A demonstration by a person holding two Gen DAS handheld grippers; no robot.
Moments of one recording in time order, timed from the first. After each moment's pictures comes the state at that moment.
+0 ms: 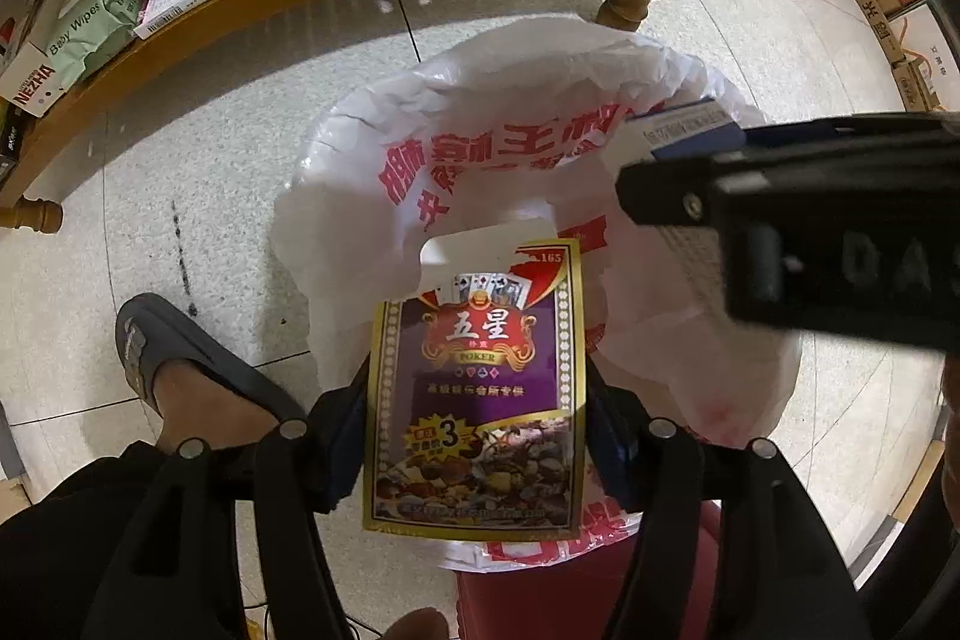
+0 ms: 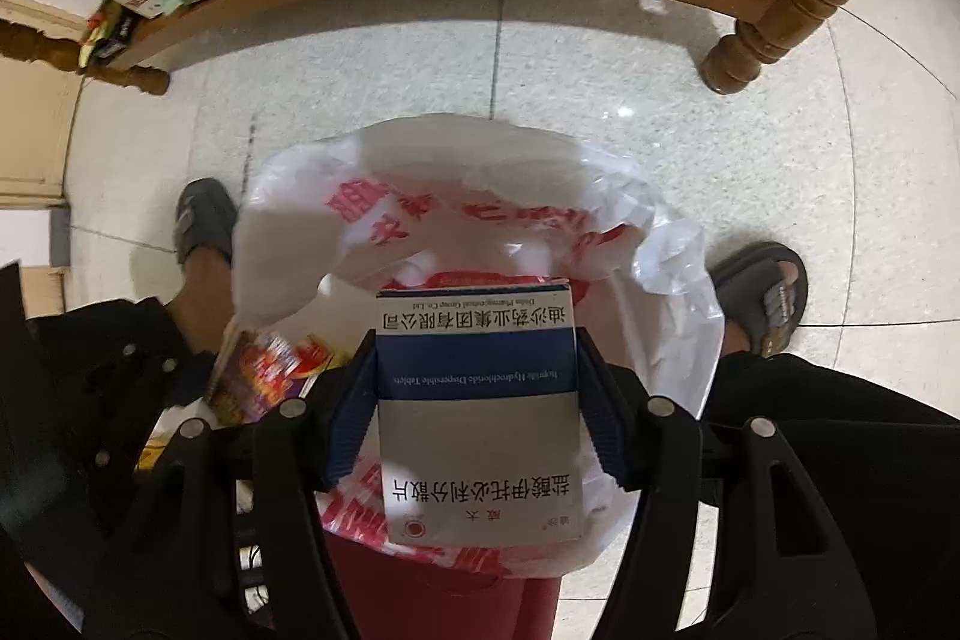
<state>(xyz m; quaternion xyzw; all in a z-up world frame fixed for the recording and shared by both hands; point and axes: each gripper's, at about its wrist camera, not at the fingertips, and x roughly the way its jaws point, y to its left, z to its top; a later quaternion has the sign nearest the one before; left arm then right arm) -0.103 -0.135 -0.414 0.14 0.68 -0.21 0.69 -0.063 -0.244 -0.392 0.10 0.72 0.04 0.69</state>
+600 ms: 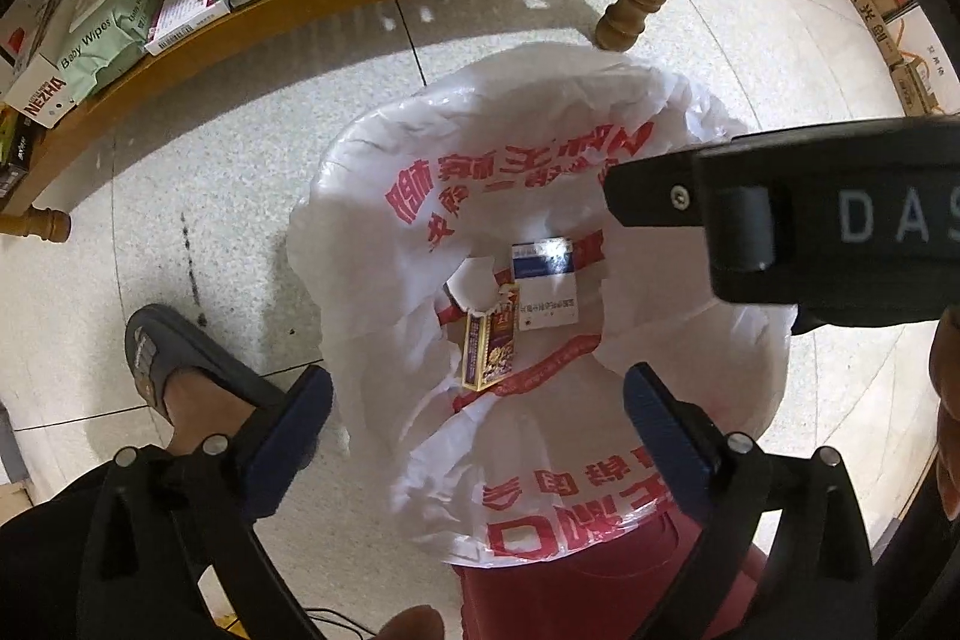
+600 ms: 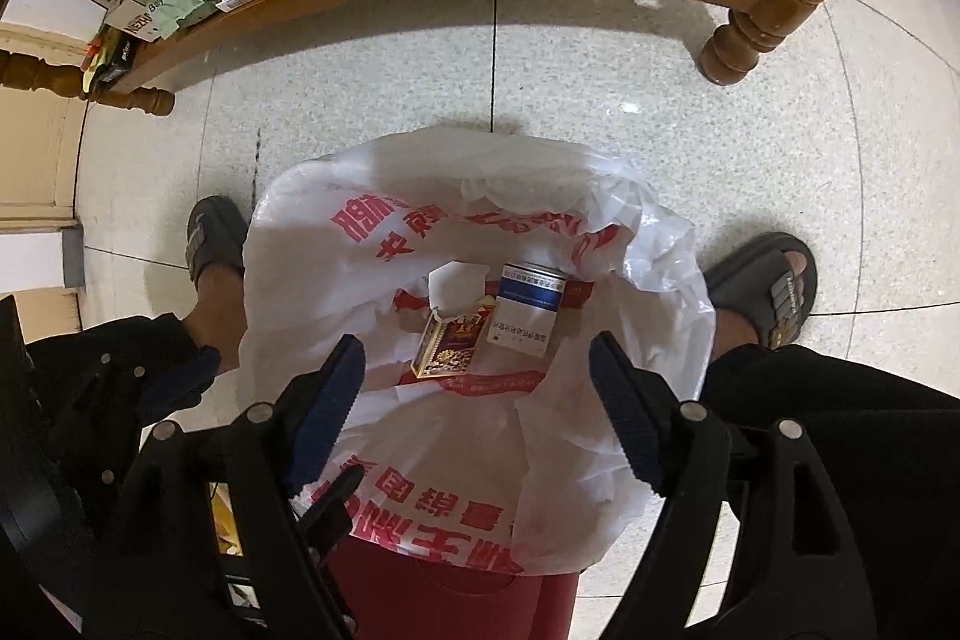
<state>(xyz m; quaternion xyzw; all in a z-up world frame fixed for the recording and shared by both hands) -0.102 -0.134 -0.401 0.13 0.66 -0.21 0.71 -0.061 -0.253 -0.384 0.12 0.71 0.04 0.69</state>
